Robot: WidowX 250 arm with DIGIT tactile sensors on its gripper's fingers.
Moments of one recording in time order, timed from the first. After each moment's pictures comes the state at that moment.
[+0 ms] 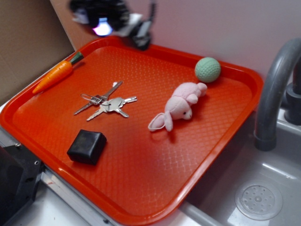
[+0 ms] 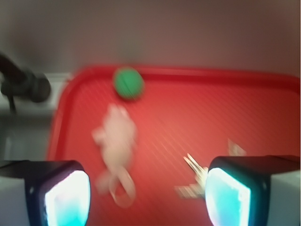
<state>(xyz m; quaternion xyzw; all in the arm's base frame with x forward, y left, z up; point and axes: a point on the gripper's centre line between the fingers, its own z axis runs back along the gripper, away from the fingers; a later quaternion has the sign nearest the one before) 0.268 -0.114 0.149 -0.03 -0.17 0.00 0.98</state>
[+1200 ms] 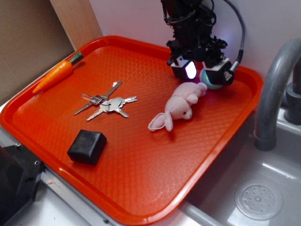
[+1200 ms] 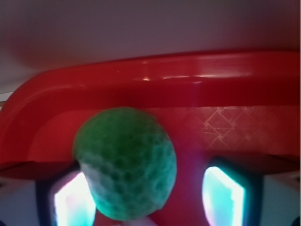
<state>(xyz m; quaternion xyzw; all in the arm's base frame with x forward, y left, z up) 0.345 -0.138 0.033 -0.11 -0.03 0.02 0.99</state>
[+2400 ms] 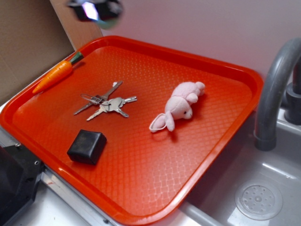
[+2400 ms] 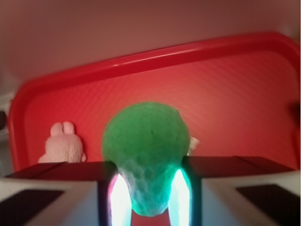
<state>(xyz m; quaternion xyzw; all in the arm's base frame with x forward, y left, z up) 0.252 0.014 0.170 -0.09 -0.05 0.16 0.98</state>
